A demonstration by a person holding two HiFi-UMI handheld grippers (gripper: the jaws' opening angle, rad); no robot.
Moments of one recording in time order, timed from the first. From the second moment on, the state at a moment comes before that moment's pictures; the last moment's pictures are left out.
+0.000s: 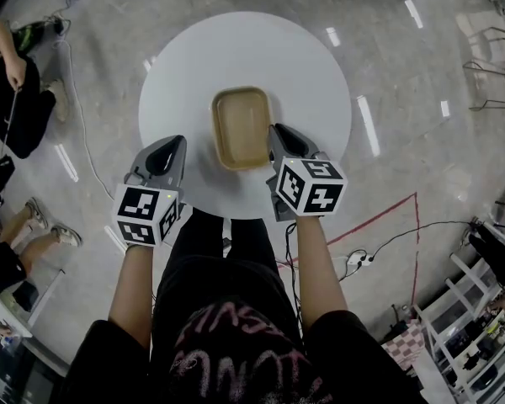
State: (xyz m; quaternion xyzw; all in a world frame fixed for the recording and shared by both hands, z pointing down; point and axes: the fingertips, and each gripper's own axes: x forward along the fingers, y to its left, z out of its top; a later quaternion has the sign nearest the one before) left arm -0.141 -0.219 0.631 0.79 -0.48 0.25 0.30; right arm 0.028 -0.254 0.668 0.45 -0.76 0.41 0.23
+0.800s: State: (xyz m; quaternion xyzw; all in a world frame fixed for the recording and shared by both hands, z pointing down) left arm -0.141 -0.211 0.624 0.79 -0.49 0.24 0.29; right arm 0.032 -0.254 0.647 0.46 -0.77 0.39 0.19
